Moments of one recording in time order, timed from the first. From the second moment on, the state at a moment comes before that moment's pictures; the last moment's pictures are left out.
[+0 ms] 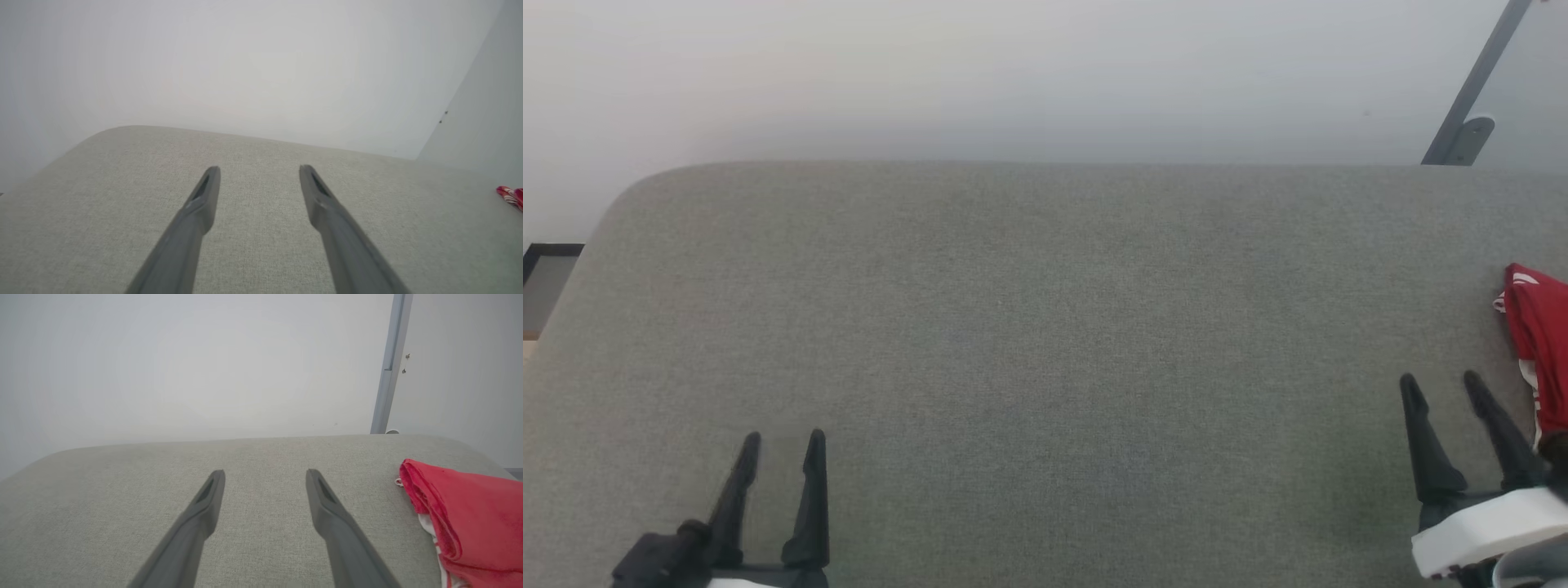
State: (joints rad) left arm 0.15 0.12 0.06 0.00 -0.31 -0.13 -0.26; right arm 0.04 -0.25 -0.06 0.05 0.39 0.13 -0.14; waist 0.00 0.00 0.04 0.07
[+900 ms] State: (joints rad) left arm 0.10 0.10 0.05 0.11 -0.66 -0.13 -0.18; right arm 0.03 -0.18 -0.06 0.14 0.70 0.13 -0.07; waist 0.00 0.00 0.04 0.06
